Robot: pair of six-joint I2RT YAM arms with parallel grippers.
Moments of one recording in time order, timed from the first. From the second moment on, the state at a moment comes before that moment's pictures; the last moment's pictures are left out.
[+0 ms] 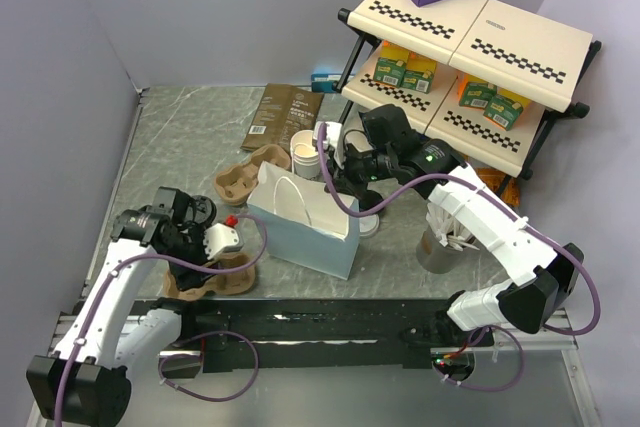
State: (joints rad) left arm -0.15 0.88 0.82 -1.32 0.28 0.98; right arm 0.67 1.37 1.45 -0.79 -0.52 -0.45
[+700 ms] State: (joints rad) left arm -0.15 0.99 0.68 -1.12 0.35 1.14; right arm 0.62 1.31 1.45 -0.76 -0.53 -0.53
